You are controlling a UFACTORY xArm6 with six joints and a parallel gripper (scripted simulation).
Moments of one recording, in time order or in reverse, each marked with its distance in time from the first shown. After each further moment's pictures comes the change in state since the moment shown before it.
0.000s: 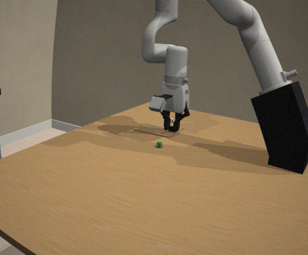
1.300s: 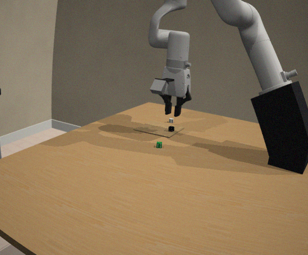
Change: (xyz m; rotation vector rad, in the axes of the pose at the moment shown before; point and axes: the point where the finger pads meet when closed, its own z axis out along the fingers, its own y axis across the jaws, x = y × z) arm 0.000 0.000 -0.056 -0.010 0.014 0.000
